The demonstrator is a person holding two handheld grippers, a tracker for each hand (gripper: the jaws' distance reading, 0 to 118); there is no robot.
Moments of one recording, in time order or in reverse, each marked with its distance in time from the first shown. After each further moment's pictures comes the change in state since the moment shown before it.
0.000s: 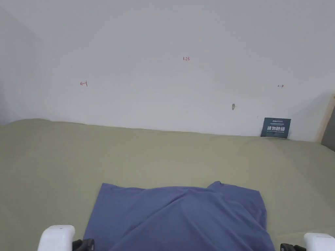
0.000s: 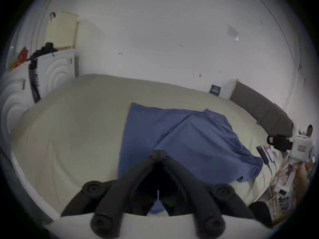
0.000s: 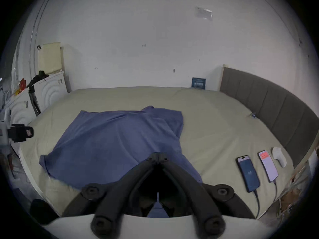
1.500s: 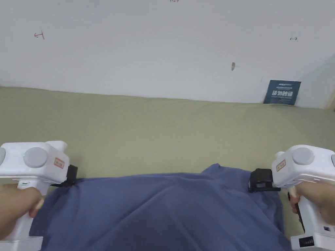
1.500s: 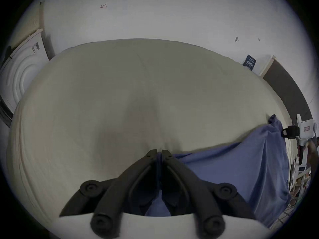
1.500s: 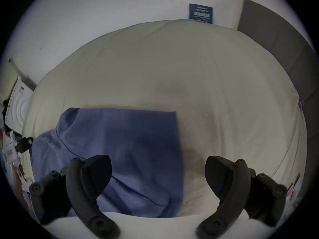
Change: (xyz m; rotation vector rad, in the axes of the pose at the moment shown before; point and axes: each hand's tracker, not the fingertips) left arm -0.056 0.170 -0.341 -0.379 0.094 -0.038; right arm 0.112 0.117 -0.388 -0.613 -0.023 -0.174
